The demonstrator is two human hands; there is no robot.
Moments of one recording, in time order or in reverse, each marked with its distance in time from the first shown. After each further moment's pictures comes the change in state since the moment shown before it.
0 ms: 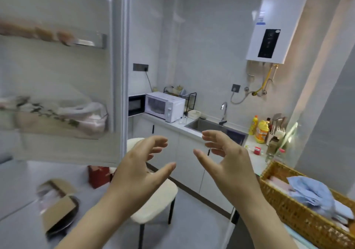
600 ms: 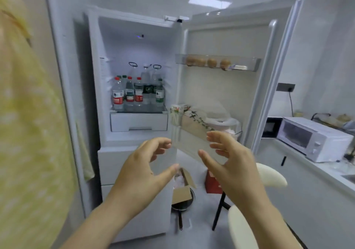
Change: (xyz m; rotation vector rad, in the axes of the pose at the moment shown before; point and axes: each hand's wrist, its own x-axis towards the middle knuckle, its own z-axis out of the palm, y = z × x) left_hand -0.106 0.000 -0.154 0.426 0.561 -0.387; right_hand 0.025 -0.144 0.148 0.554 -0.358 -0.434
